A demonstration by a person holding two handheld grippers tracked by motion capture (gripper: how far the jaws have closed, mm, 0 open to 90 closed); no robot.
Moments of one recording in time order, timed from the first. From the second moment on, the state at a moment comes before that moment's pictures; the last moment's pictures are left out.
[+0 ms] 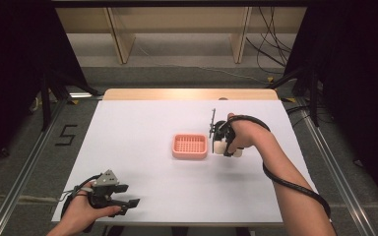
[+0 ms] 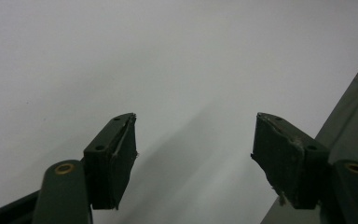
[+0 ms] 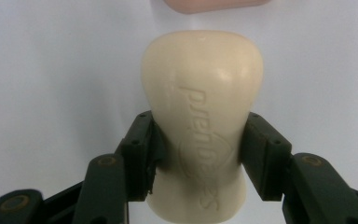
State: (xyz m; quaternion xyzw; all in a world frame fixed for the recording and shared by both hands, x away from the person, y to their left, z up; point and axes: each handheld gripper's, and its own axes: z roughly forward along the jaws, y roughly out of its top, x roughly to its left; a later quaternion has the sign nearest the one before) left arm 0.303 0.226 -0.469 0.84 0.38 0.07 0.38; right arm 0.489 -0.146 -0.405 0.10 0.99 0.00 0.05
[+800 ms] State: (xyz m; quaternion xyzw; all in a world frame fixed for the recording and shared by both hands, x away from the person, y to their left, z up) left arm 0.303 0.227 -0.468 0.84 0.38 0.06 0.38; right arm 0.483 -0.145 -0.399 0.13 0.99 0.06 0.07
